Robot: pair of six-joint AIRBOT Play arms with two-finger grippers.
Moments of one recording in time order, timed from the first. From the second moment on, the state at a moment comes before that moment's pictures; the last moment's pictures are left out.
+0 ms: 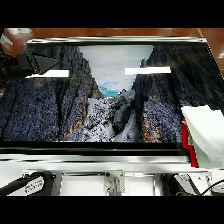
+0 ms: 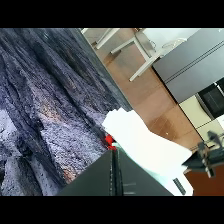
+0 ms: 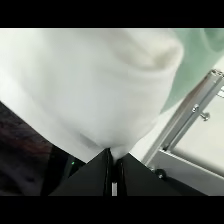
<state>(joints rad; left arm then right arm) 0.14 -1.21 1.34 0.15 -1.29 -0.91 -1.32 -1.01 1.00 -1.34 1.69 1.45</state>
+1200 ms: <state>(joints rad) -0.25 -1.41 1.35 1.50 -1.32 -1.63 -0.28 -1.08 1.19 -1.31 1.39 1.48</state>
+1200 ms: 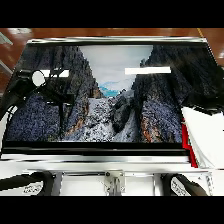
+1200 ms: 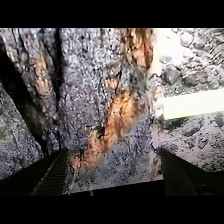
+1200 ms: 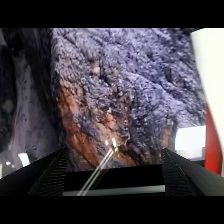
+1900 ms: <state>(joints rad) -0.26 -1.41 1.35 1.54 -1.31 -1.63 -0.23 -1.10 1.18 -1.33 1.41 1.50</state>
